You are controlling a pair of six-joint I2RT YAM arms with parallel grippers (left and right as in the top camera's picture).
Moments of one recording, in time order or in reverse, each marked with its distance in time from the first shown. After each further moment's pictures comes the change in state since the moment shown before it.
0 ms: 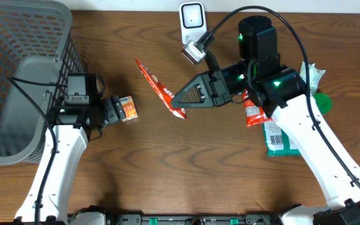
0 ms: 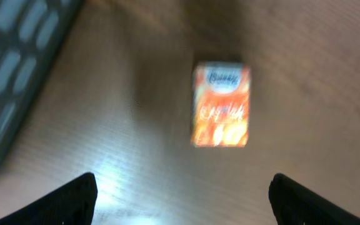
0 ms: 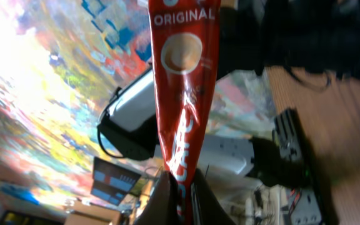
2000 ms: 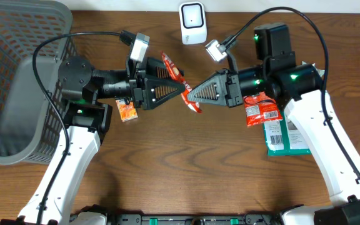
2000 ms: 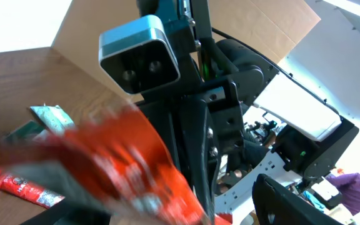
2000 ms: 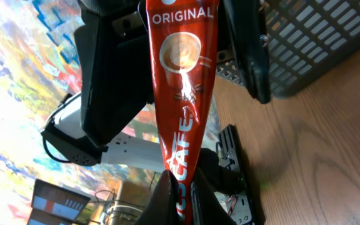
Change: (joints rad) left arm -0.153 -0.006 0.000 1.374 1.356 -0.523; right arm -0.105 0.000 0.000 -0.291 0.118 -0.438
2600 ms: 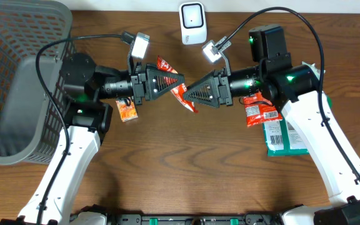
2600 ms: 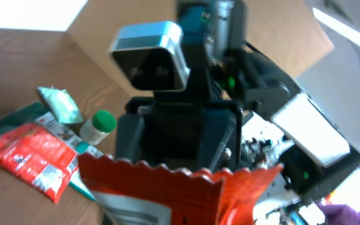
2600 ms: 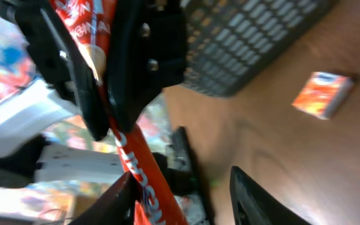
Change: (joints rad) left arm -0.002 0.000 0.000 -0.130 -0.051 -0.019; right arm 0.019 0.000 0.000 -0.017 0.266 -0.058
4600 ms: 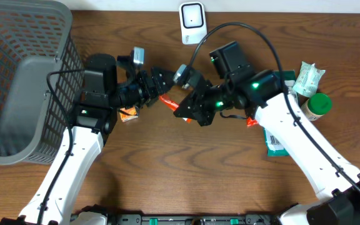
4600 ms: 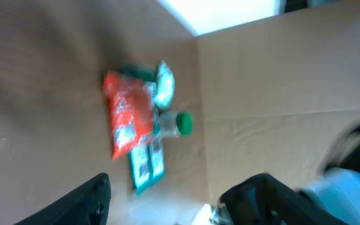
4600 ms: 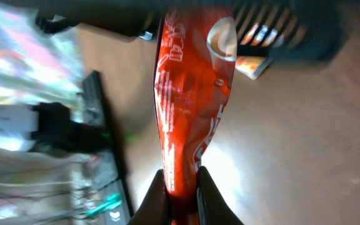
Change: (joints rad) left arm -0.036 0.000 0.002 -0.613 -0.465 -0.021; right arm 0.181 0.061 0.002 -0.146 0.409 -0.342
